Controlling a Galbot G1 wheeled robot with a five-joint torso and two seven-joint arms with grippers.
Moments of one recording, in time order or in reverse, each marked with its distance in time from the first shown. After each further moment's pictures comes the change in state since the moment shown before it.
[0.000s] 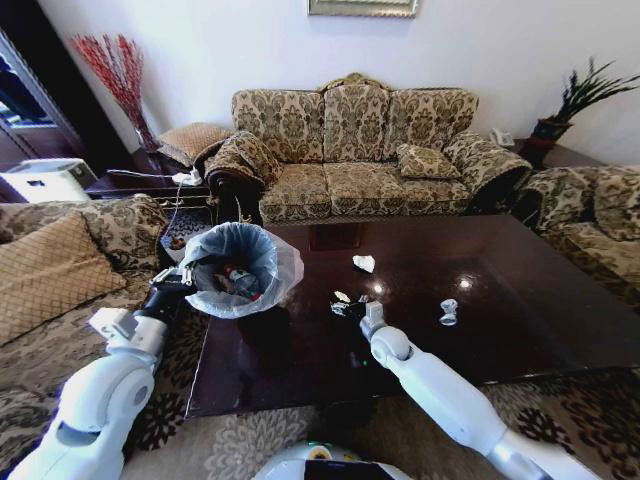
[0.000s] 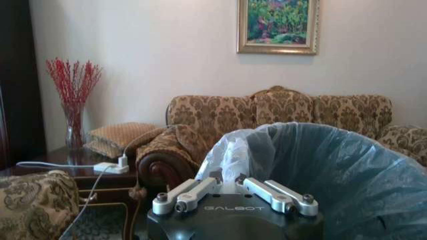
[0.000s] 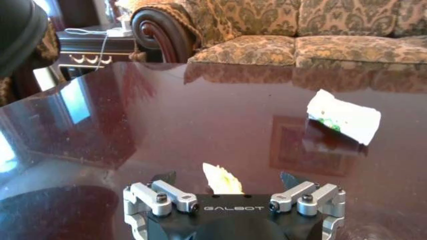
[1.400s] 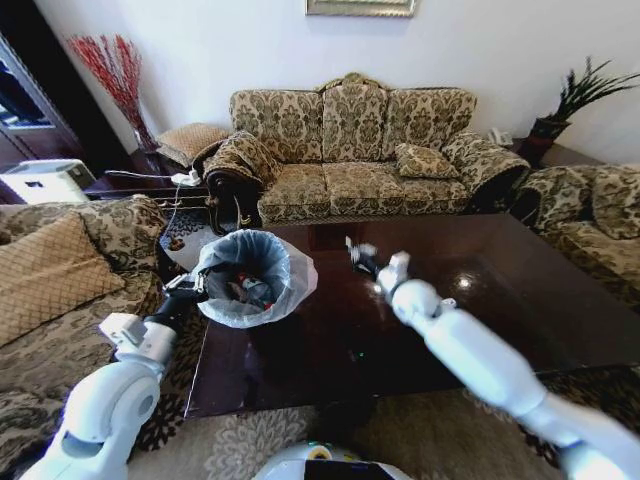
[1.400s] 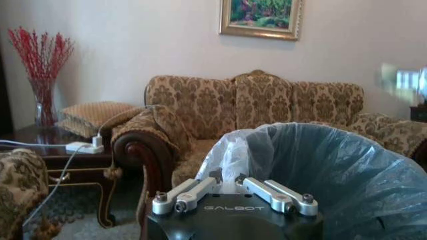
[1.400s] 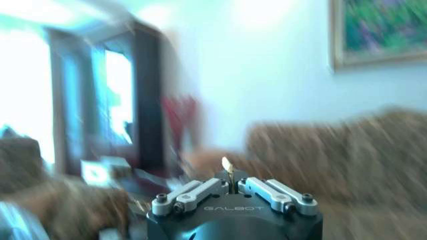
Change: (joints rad) left arm 0.016 -0.007 0.040 -0.036 -0.024 0.070 0.026; right arm 0.485 -0.203 -0.005 0.486 0.364 -0.069 0.031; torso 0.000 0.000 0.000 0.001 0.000
